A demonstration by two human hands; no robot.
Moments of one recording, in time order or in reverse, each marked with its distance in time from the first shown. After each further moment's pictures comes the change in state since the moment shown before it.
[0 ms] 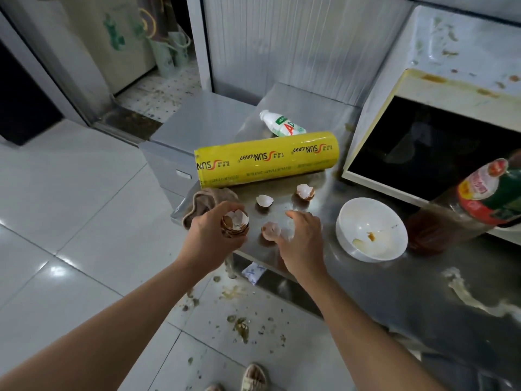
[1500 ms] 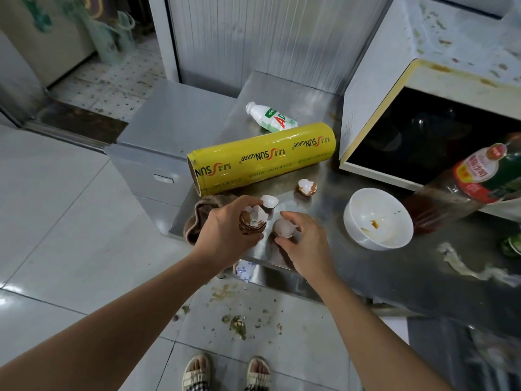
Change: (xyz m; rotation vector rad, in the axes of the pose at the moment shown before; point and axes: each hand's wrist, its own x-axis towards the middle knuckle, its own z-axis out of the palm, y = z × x) left_hand 0.039 -0.011 -0.017 0.019 -0.196 0.207; right_hand -0.003 -0.023 0.016 0.121 0.014 0.103
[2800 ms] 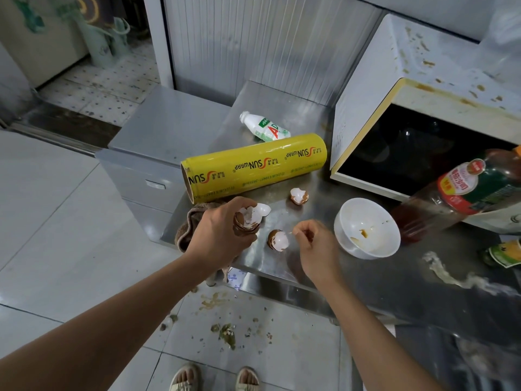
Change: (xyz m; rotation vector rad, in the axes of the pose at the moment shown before) left_hand 0.008 0.002 -0.003 0.025 0.021 0.045; right_hand 0.002 0.004 -0.024 0.044 0.086 0.105
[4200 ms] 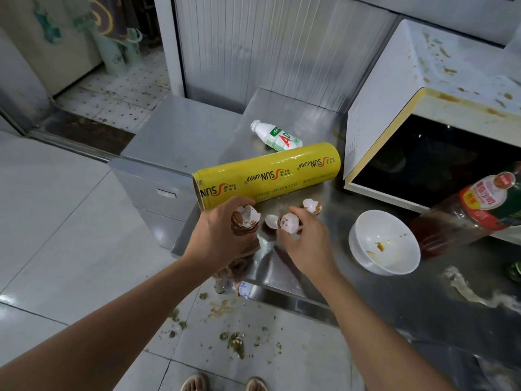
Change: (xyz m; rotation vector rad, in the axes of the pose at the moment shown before) left_hand 0.019 -0.018 -0.014 -0.036 0.079 0.000; right_hand 0.031 -0.031 0.023 -0.061 -0.035 -0.141
